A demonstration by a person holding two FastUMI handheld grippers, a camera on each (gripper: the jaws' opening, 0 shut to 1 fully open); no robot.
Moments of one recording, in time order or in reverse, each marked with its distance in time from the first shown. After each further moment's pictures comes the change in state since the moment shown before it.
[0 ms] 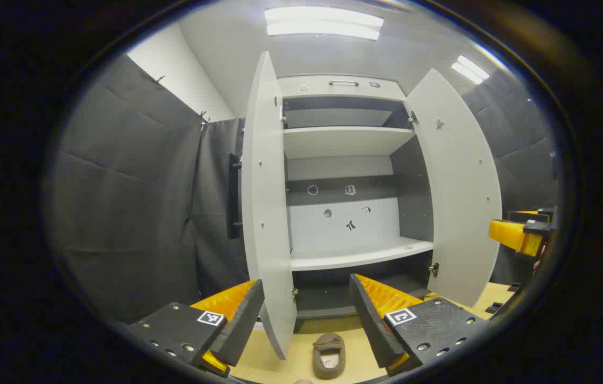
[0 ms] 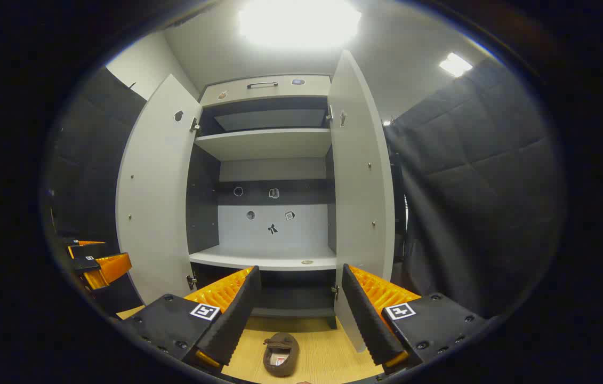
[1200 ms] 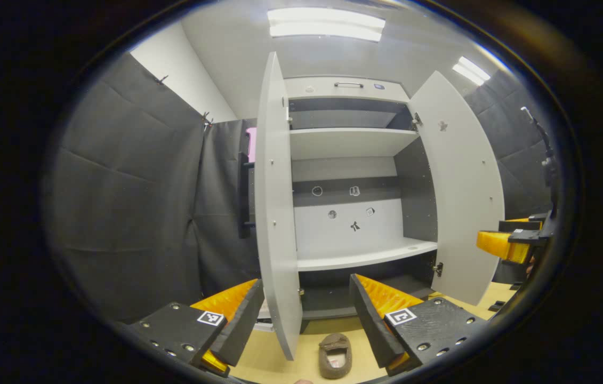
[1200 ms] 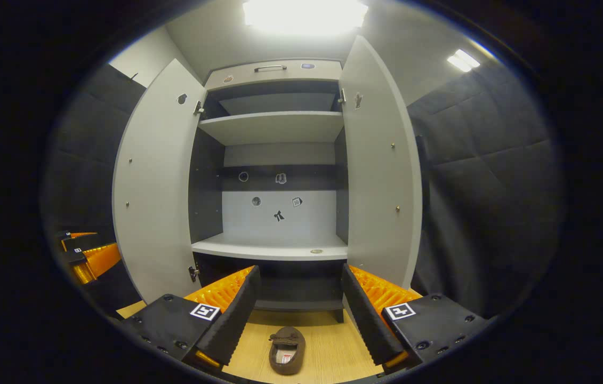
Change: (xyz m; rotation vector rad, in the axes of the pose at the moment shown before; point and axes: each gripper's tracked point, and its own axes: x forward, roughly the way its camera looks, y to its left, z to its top) left arm -0.002 0.030 -0.003 -0.004 -0.012 0.013; right arm 0.027 0.033 -0.032 -0.017 0.109 0.036
